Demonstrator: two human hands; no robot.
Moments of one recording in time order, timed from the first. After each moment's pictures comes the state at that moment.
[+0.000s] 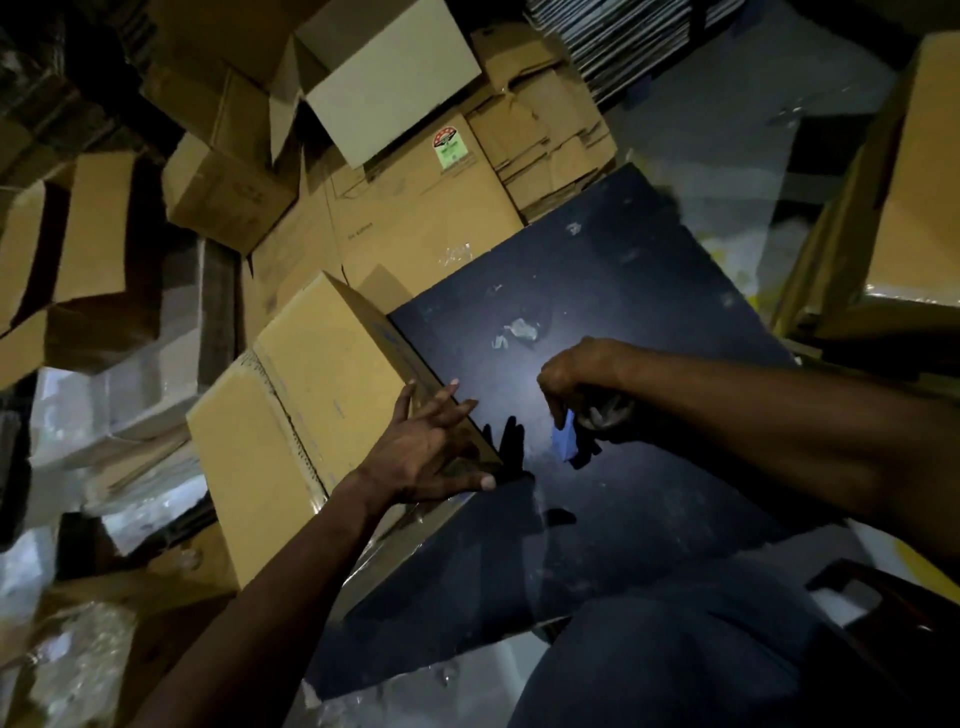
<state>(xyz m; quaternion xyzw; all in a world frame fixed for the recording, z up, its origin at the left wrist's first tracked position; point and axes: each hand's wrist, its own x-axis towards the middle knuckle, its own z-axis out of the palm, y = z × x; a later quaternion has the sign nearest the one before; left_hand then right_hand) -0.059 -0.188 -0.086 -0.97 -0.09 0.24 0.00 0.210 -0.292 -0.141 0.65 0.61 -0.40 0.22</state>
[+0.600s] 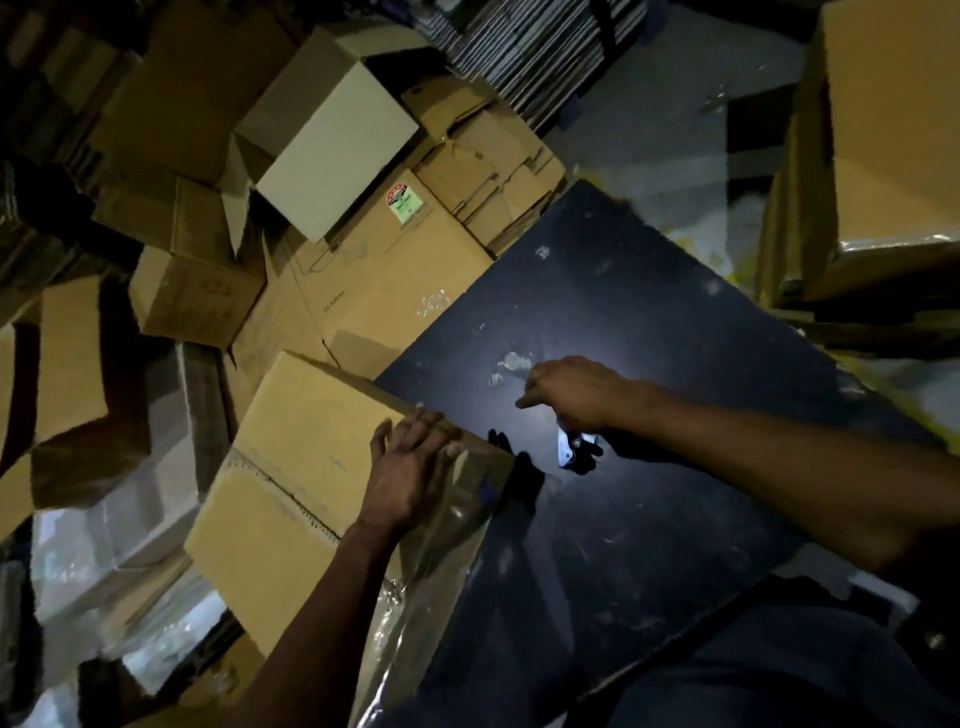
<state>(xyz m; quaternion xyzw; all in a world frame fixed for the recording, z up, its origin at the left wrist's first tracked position) -0.060 -0.112 -0.127 -0.98 -0.15 0.11 -0.03 0.200 -0.315 -0.177 0.74 0.60 -0.28 -0.13</state>
